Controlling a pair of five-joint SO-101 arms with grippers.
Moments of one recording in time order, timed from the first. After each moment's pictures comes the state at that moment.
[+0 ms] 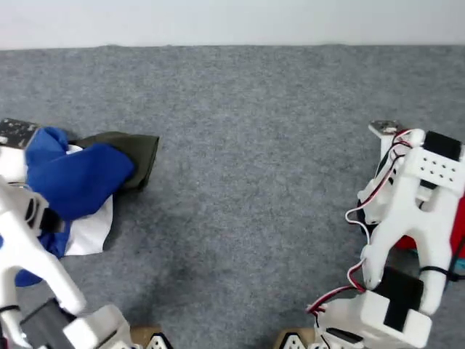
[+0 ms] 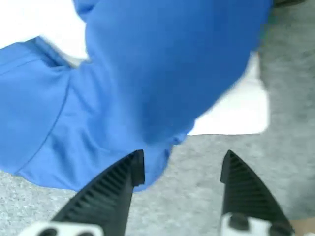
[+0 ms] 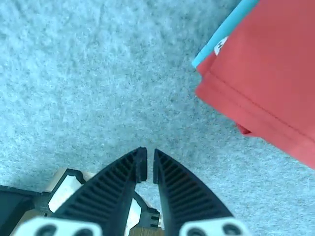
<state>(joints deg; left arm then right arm) -45.5 -10.3 14.8 87.8 -40.0 21.1 -2.5 7.7 100.6 29.5</state>
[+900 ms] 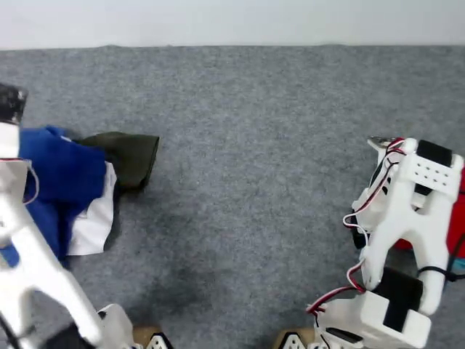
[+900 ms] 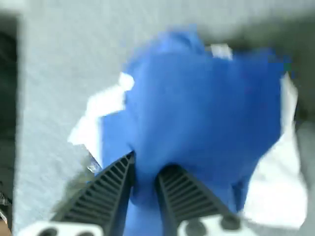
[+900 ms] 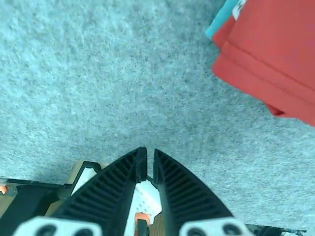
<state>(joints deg) -36.9 -28.2 13.5 73.9 -29.3 21.1 -2.5 13.9 100.6 23.0</state>
